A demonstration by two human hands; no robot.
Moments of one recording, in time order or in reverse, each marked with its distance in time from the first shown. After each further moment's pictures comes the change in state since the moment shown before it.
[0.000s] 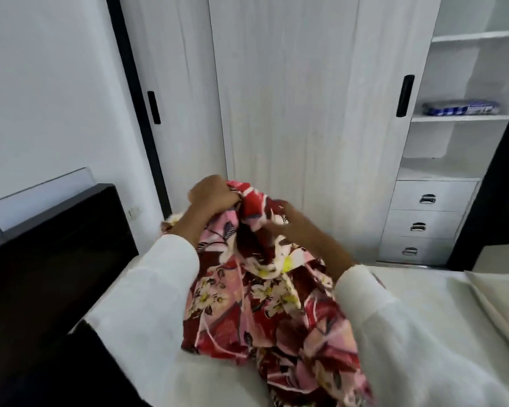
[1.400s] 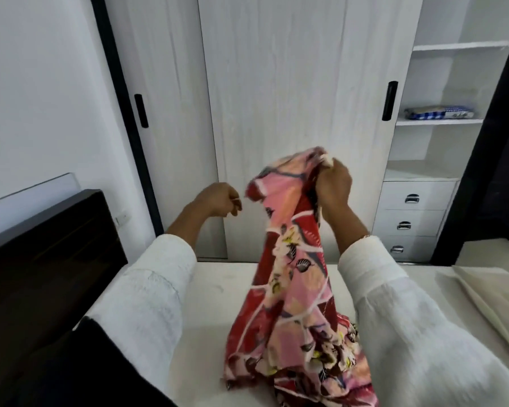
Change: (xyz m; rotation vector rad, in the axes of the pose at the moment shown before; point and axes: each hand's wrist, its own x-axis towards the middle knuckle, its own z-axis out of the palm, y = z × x) left_hand 0.023 -0.034 0.005 -0.153 -0.342 0.236; right_hand 0.016 -0.051 -0.022 0.013 0.826 -0.060
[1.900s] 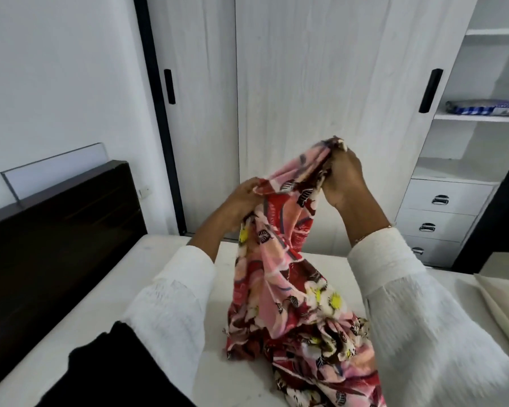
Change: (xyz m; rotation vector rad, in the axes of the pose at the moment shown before) left_hand -0.032 0.004 0.055 -1.008 0.081 0.044; right_hand -0.012 -0.025 0.000 0.874 -0.367 0.368
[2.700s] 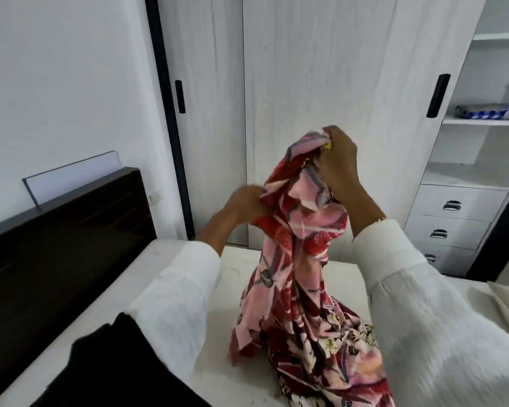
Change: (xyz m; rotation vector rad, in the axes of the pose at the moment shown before) left_hand -0.005 0.023 0.003 1.044 0.089 0.097; right_hand 0.009 -0.002 0.000 -0.876 -0.036 -0.569
